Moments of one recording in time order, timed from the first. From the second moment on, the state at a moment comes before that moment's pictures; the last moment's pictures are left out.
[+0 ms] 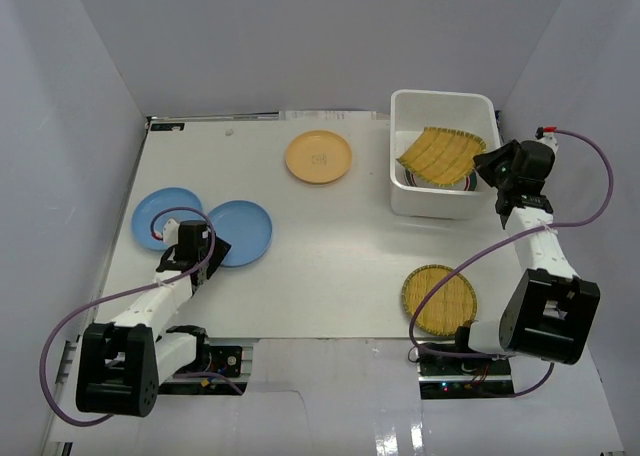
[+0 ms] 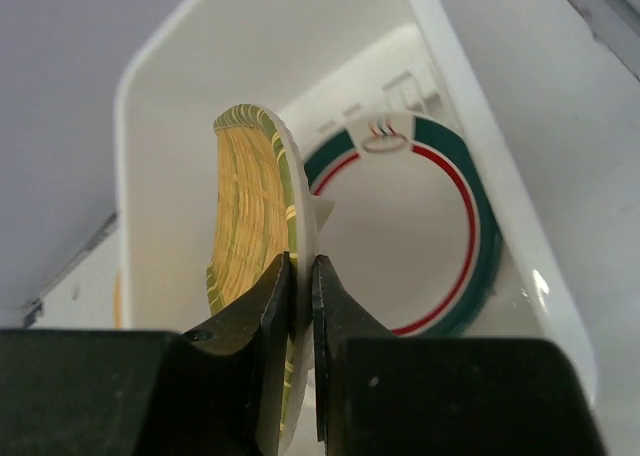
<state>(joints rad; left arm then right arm) -0.09 1.04 0.38 -0.18 -0.18 -0.99 -0.20 1.29 0.93 0.07 -0.17 0.65</state>
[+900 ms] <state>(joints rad) -0.61 1.35 1.17 0.01 -0.01 -0.82 -0.16 0.79 0.94 -0.02 -0.47 0.65</state>
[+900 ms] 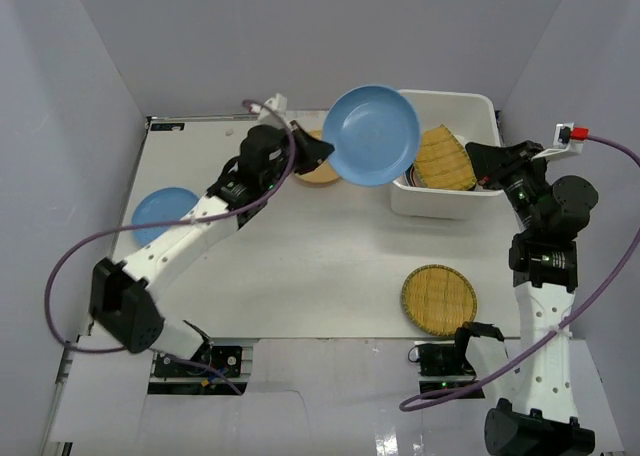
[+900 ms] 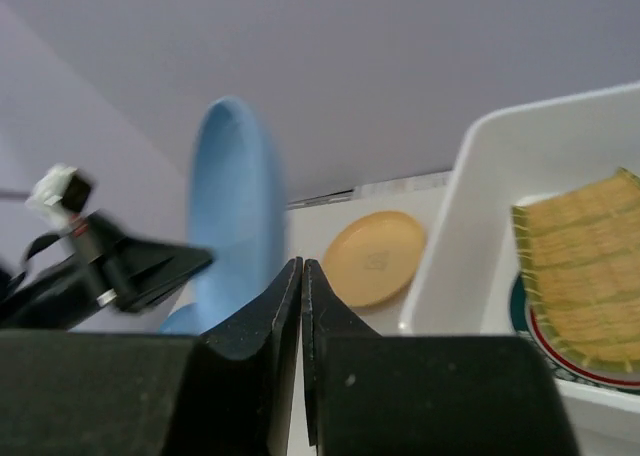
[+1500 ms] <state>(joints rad) -0.77 2.47 2.39 -0.21 0.01 -0.71 0.05 0.62 1.04 -0.23 -0.56 0.56</state>
